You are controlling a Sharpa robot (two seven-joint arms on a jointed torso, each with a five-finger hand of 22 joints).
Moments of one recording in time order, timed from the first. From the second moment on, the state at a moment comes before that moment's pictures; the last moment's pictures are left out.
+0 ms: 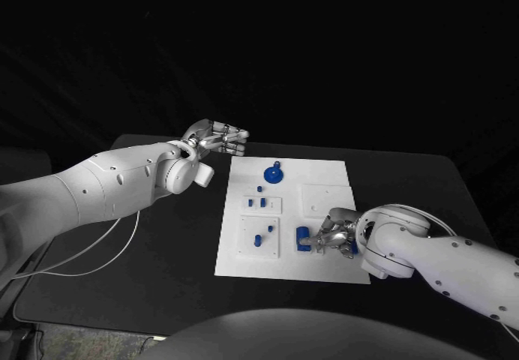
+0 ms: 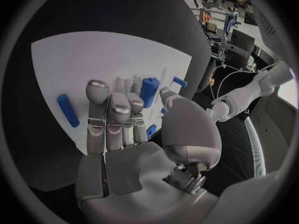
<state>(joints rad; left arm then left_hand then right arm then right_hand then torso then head) 1.17 -0.64 -0.13 1.03 -0.19 -0.14 0.33 1.36 0.03 -0.03 0.05 0.08 1.03 0.12 0.07 0.06 1.12 0.13 0.06 0.06 1.16 0.13 0.07 0.07 0.08 1.10 0.11 0.09 0.08 0.79 -0.79 0.20 1.64 -1.29 0.04 -0.68 1.03 -0.20 0.23 0.28 0.05 1.18 0.00 0.06 1.04 1.34 -0.06 0.90 1.28 1.46 -0.11 1.00 1.14 0.07 1.46 -0.13 0.66 1.20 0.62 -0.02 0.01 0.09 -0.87</state>
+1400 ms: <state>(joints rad) 1.17 -0.64 -0.13 1.03 -0.19 -0.13 0.33 1.36 0.03 -0.03 0.05 0.08 1.03 0.12 0.07 0.06 1.12 0.13 0.06 0.06 1.16 0.13 0.07 0.07 0.09 1.10 0.11 0.09 0.08 0.78 -0.77 0.21 1.63 -1.28 0.07 -0.68 1.00 -0.11 0.43 0.01 0.16 1.18 0.00 0.06 1.04 1.35 -0.06 0.91 1.27 1.46 -0.11 1.00 1.12 0.07 1.46 -0.13 0.66 1.20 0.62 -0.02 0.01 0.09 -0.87</state>
